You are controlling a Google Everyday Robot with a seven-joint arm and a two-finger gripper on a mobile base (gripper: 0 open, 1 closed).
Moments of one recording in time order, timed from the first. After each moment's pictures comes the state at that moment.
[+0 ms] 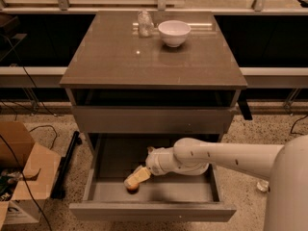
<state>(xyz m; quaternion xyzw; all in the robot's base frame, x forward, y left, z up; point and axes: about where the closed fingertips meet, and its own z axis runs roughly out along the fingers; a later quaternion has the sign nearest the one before) 0.560 0.053 0.479 -0.44 0.79 0.29 0.32</state>
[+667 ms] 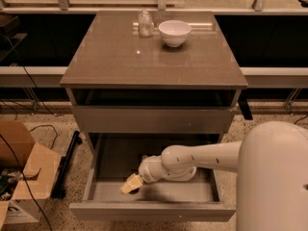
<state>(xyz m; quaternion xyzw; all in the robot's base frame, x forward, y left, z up) 0.555 0.075 0.421 -0.44 0.81 0.26 0.29</state>
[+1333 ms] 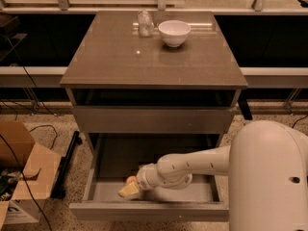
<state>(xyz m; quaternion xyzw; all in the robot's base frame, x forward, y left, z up) 0.540 0.087 0.386 -0.42 0.83 0.26 0.27</state>
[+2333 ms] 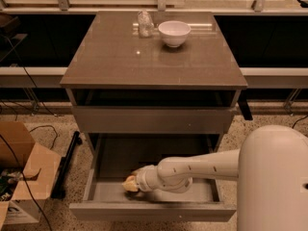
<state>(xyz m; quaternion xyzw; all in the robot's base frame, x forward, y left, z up) 0.536 0.092 0.393 -0.40 0.83 0.26 0.29</state>
